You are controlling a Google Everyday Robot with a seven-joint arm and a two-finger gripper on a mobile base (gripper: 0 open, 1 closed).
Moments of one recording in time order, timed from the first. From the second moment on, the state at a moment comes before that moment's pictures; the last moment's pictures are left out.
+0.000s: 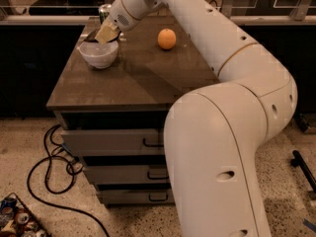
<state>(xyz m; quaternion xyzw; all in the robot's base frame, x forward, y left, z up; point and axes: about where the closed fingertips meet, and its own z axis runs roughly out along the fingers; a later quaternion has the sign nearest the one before) 0.776 0.153 0.913 -0.60 0.68 0.19 0.38</state>
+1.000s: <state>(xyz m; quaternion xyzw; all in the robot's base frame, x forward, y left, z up) 0.775 0.162 0.904 -0.60 0.68 0.20 0.37</state>
